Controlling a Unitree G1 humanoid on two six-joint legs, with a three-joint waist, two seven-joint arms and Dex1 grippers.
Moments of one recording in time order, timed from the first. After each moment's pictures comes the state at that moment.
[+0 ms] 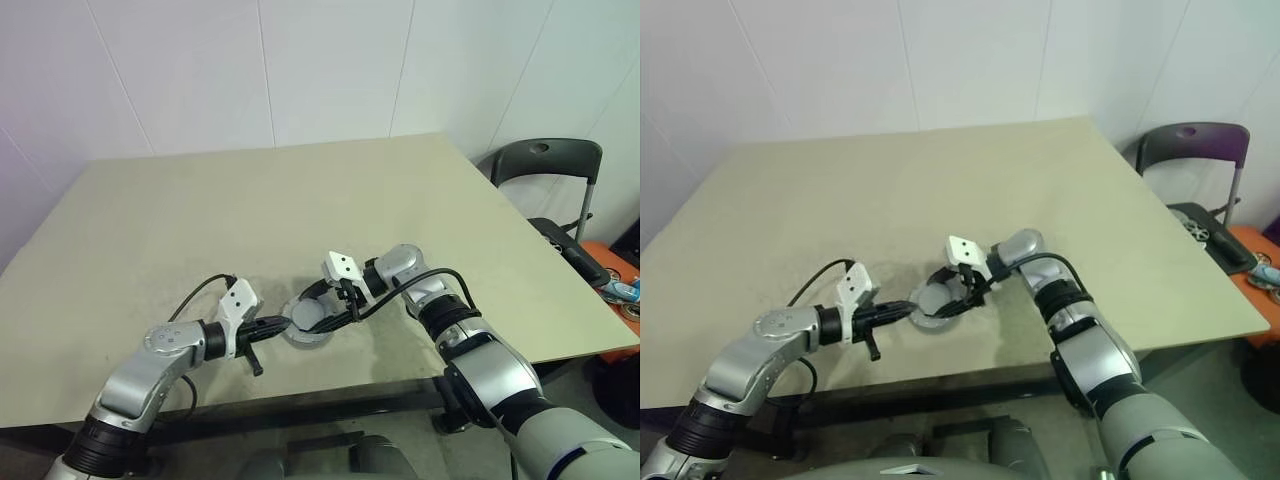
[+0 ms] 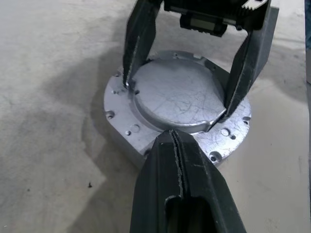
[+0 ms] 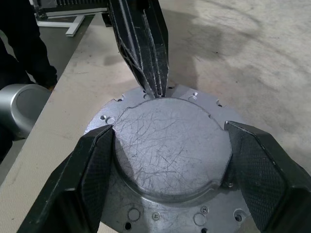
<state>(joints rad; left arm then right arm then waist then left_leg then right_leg) -0.09 0.59 -0.15 -0.26 -0.38 0.54 -0.80 -0.87 -0.22 0.33 0.92 0.00 -0.12 1.49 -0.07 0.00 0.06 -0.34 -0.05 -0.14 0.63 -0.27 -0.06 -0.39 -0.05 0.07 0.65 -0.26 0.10</state>
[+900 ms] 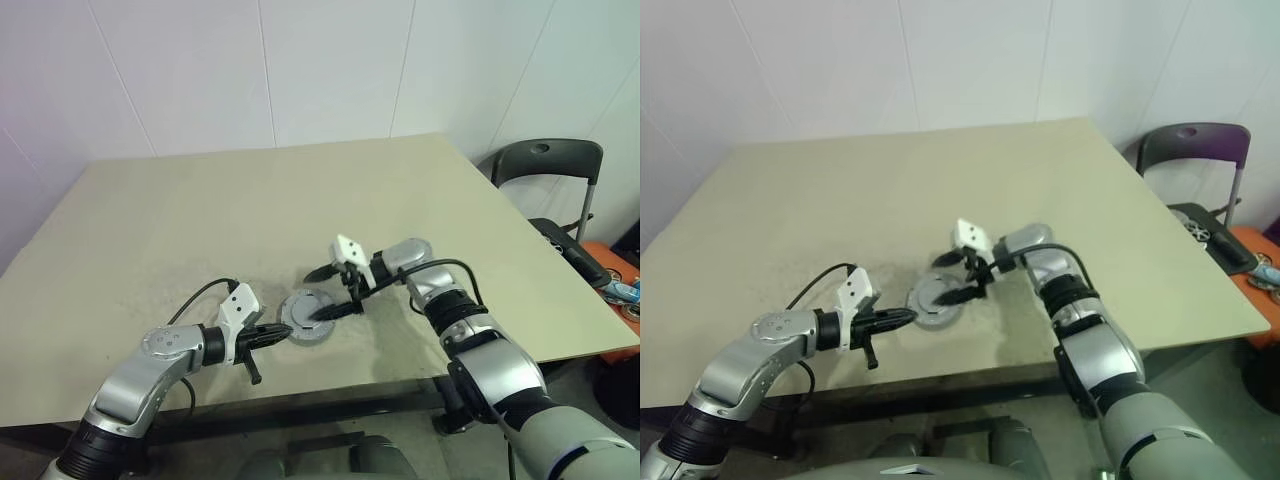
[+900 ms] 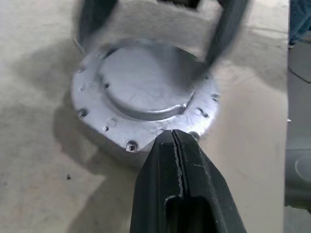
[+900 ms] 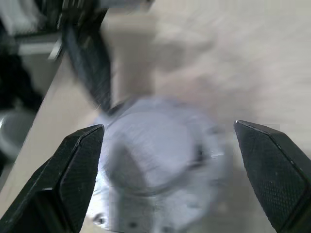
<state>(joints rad) -0.07 0.61 -0.16 -0.32 -0.39 0.60 -0.82 -0.90 -0.25 0.22 0.86 0.07 0.06 1.45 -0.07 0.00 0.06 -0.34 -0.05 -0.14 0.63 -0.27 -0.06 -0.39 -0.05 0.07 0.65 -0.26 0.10</state>
